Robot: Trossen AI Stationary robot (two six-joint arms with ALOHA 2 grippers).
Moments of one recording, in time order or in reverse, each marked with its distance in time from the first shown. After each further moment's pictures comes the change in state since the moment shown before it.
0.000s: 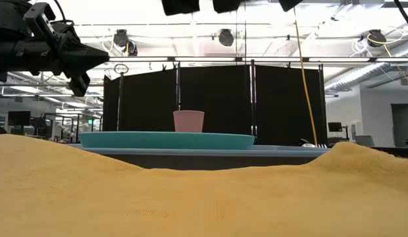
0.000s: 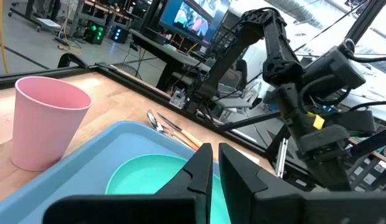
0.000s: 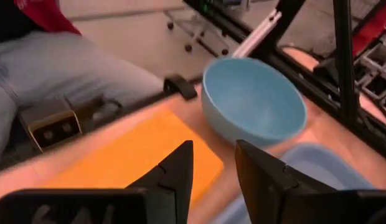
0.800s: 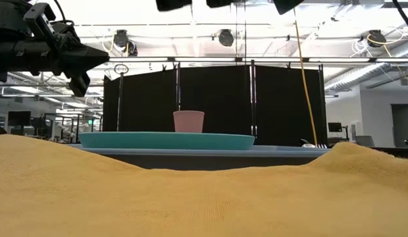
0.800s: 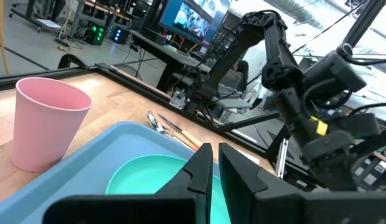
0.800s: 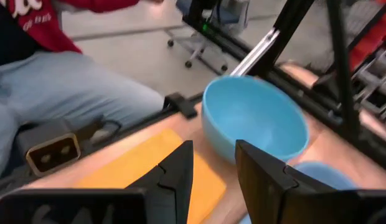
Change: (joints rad) left arm 0.000 0.000 0.000 0.002 -0.001 0.001; right arm 0.007 0.022 0.000 0.073 -0.026 0.026
